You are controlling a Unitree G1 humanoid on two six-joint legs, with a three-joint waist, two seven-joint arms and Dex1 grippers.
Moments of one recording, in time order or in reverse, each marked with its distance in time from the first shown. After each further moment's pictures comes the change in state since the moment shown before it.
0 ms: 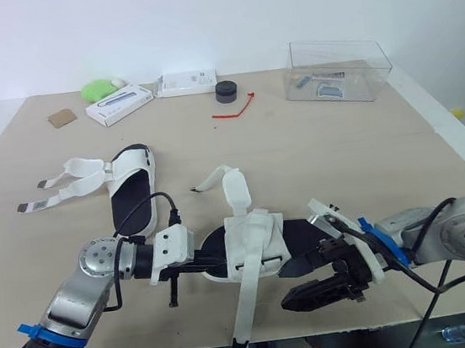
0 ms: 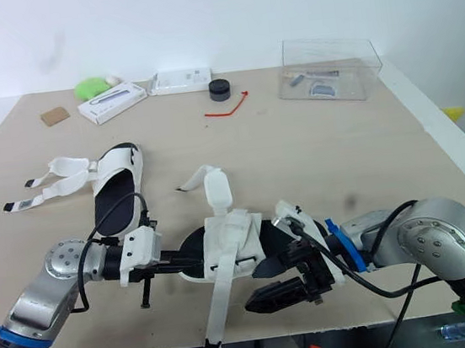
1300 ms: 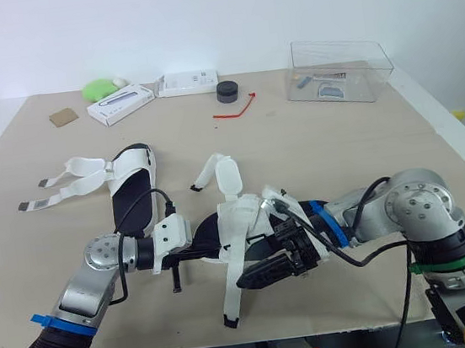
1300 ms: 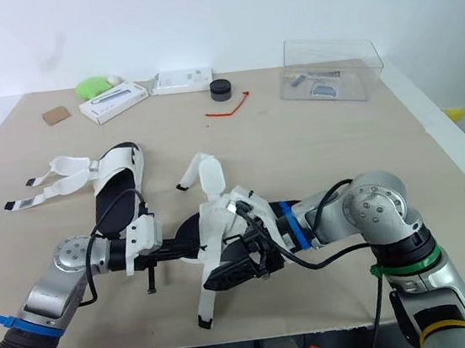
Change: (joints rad) left arm -0.043 -0.066 0.009 0.158 0.041 -0.050 0.050; right arm -0.252 0.393 -0.035 0.144 -0.045 0.346 -0.269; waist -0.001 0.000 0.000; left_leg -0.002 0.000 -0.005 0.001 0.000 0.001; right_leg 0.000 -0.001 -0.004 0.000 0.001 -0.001
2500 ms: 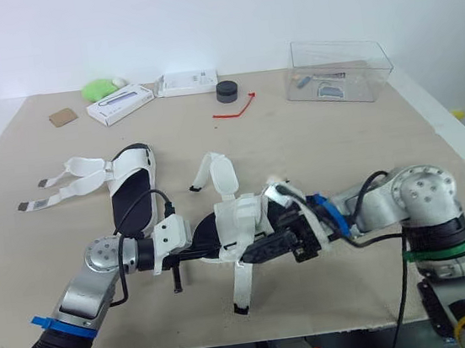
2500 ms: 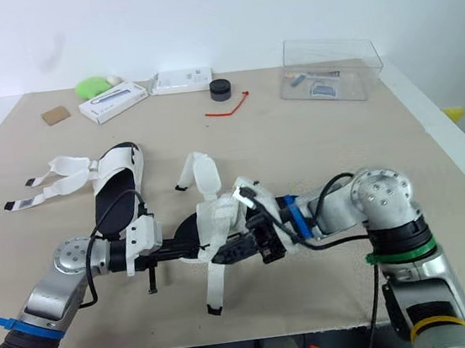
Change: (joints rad) left arm 0.012 -0.004 0.004 -0.005 0.001 -0.006 0.018; right arm -0.072 -0.020 -0.092 0.179 0.301 0.041 -0.224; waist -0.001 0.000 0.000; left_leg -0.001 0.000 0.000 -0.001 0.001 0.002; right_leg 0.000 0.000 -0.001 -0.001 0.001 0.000
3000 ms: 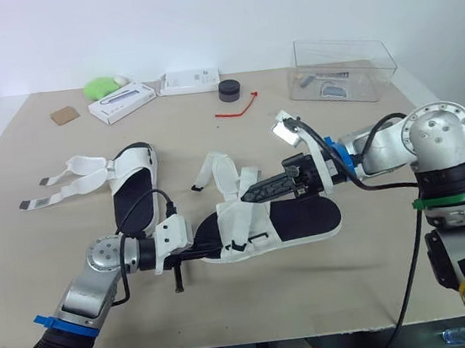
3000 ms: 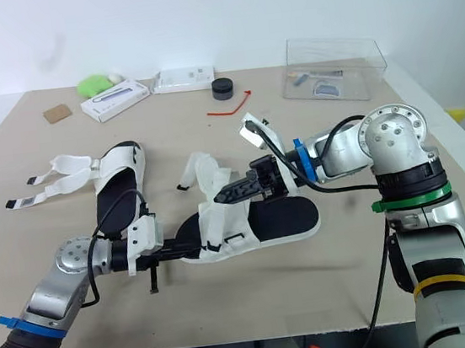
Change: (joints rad) left arm -0.007 -0.013 -0.005 0.012 0.003 -0.018 -0.004; right arm -0.287 -0.056 0.080 0.268 -0.332 -0.051 0.272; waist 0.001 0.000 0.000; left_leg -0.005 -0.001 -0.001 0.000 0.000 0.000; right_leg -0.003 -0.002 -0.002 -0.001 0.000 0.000
